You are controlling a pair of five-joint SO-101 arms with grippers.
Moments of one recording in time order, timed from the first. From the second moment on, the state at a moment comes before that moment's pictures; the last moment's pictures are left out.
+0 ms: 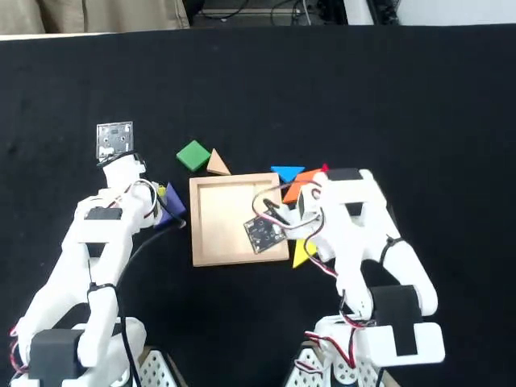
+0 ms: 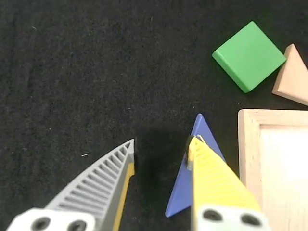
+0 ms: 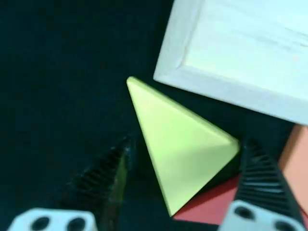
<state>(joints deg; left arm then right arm) -6.5 -21.2 61.8 23.1 3.3 -4.3 -7.2 42.9 69.6 106.9</state>
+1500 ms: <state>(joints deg) -5.5 -21.2 61.8 23.0 3.3 -2.5 -3.4 45.7 57.2 109.1</state>
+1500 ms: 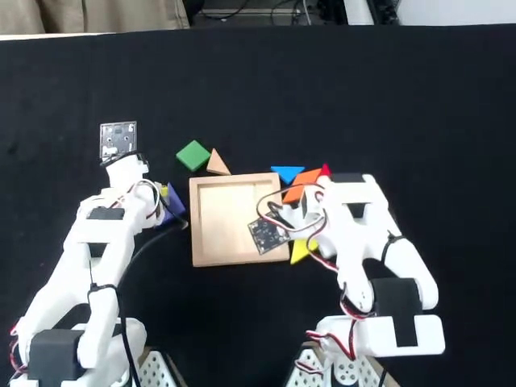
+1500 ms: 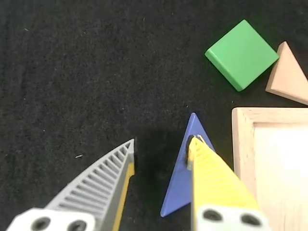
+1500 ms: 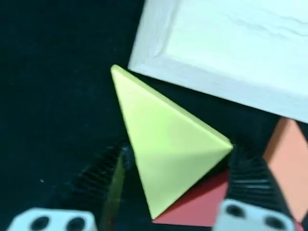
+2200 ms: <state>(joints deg) -5.5 -21.2 61.8 23.0 3.3 -2.5 -11.0 46.8 60.9 105.7</state>
